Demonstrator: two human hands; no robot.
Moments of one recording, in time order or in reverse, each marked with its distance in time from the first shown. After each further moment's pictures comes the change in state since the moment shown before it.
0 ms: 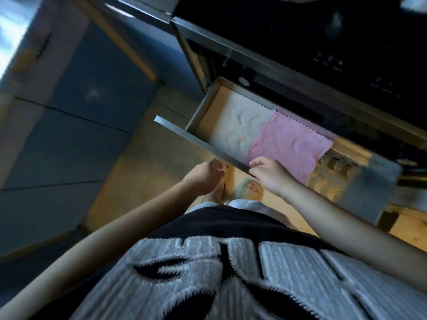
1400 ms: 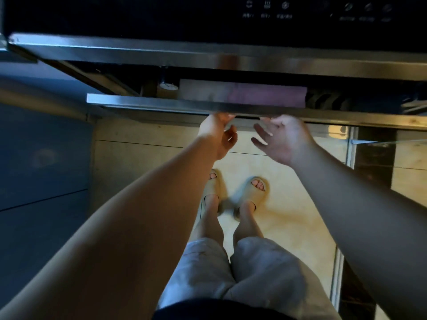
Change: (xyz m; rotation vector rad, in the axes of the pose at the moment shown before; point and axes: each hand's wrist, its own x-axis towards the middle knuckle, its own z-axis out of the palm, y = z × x) left_hand 0.186 0.131 0.043 -1.149 -0.293 -0.319; right_hand 0.122 0.046 -0.077 1.480 0.278 0.120
